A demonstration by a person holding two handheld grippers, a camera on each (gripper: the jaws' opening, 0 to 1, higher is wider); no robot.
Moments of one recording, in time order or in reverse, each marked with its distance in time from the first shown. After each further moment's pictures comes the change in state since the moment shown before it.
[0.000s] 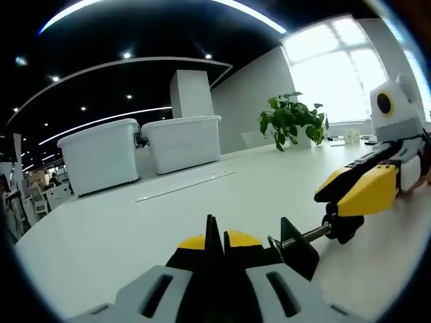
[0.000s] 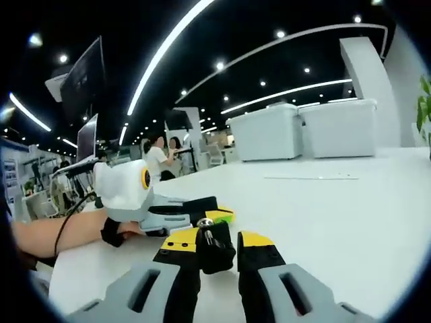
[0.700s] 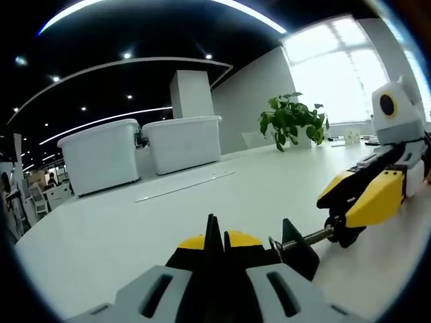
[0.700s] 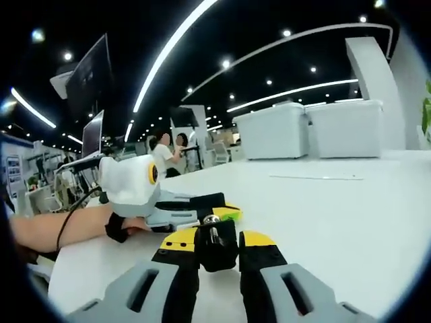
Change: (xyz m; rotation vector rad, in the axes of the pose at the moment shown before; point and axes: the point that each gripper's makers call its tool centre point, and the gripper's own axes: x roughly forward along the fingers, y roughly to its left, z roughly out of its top) left arm 0.000 -0.001 0.000 0.000 -0.003 0.002; right arm 0.003 0.008 -0.004 -0.040 0.013 0.032
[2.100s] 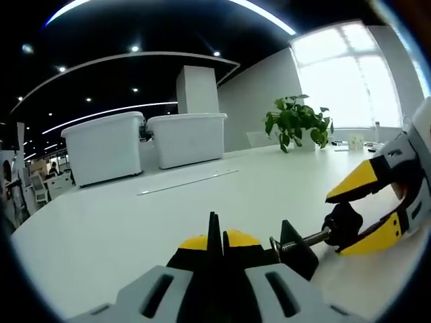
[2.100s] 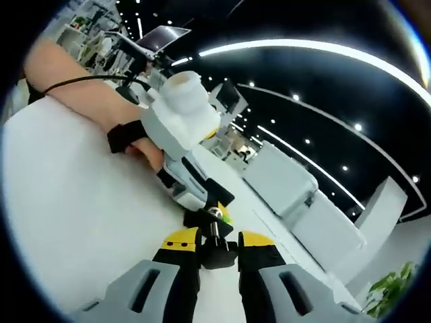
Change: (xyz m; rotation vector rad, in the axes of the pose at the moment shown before) left arm -0.002 0.005 -0.002 -0.057 0.020 0.015; right arm 0.005 0.027 0.000 -0.925 0.017 -0.073
